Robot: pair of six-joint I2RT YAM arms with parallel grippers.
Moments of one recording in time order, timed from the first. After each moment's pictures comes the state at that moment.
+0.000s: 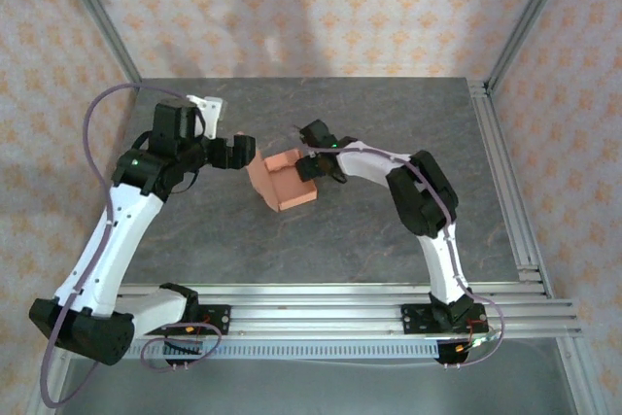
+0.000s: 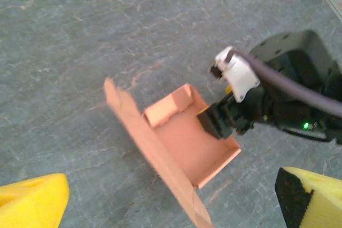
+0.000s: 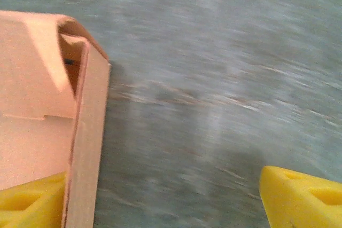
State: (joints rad) left arm -0.23 1.15 1.30 -0.84 0.13 -0.14; right arm 0.64 2.12 1.51 -0.43 0.13 0.18
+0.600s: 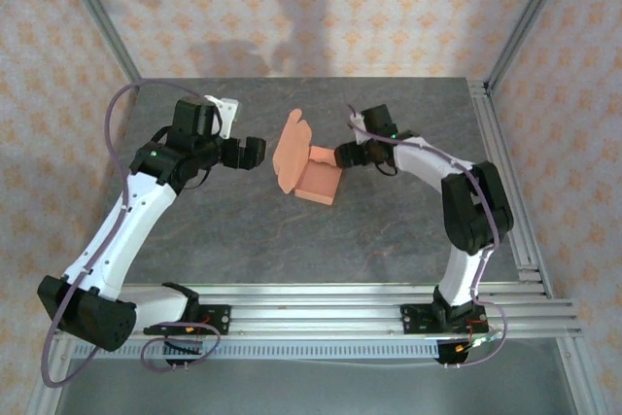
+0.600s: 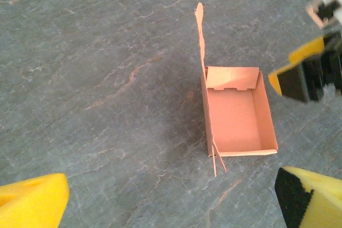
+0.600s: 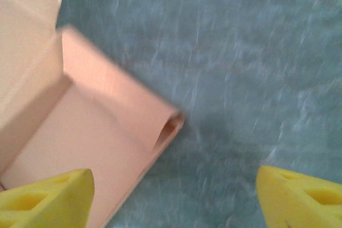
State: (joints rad) left arm -0.28 1.22 1.28 -0.79 0.09 -0.12; right arm 0.37 1.86 1.31 -0.38 -0.19 0.07
